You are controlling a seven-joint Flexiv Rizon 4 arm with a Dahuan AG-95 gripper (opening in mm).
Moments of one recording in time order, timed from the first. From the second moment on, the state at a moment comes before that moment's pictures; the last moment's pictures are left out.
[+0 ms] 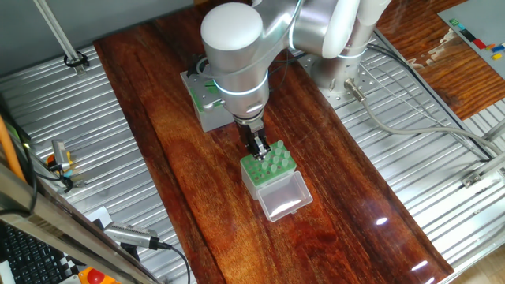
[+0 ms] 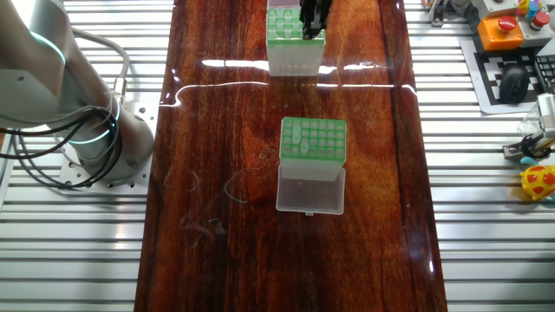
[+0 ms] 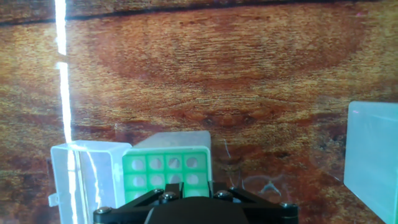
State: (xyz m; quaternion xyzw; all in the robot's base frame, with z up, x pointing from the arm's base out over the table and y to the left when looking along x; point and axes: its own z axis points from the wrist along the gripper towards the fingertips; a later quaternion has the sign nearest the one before) arm 0.418 0.200 0.152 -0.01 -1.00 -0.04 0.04
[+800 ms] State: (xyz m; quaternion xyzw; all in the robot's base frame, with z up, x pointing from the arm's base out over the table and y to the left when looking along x) arm 0.414 0.203 0.151 -0.02 -1.00 -0.04 0.04
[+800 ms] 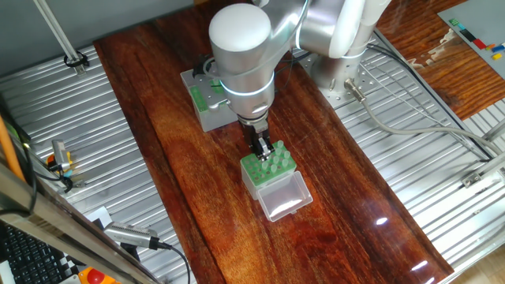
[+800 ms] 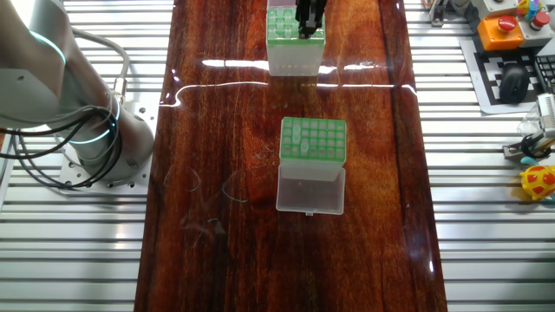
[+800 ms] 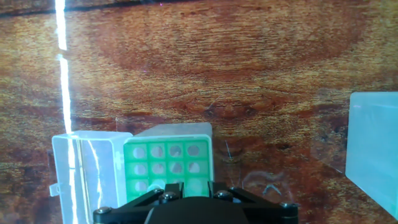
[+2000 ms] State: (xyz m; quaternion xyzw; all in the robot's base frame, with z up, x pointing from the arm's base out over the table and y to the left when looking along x) arm 0.424 0.193 0.199 0.01 -1.00 -0.05 0.04
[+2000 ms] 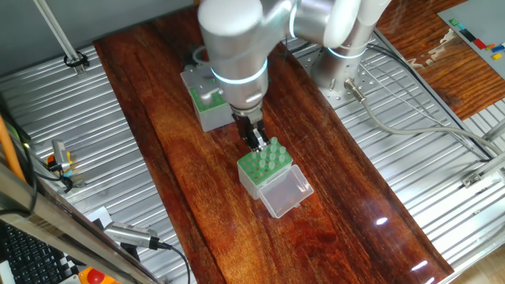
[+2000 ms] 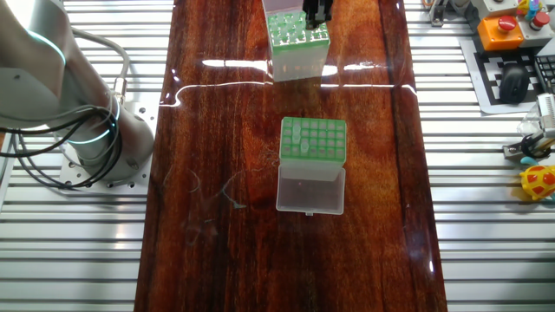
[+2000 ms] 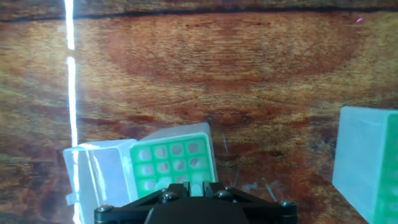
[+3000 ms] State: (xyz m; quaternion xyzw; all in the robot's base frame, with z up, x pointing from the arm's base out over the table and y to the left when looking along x) arm 0.408 0.192 0.258 0.01 -1.00 -0.05 0.04
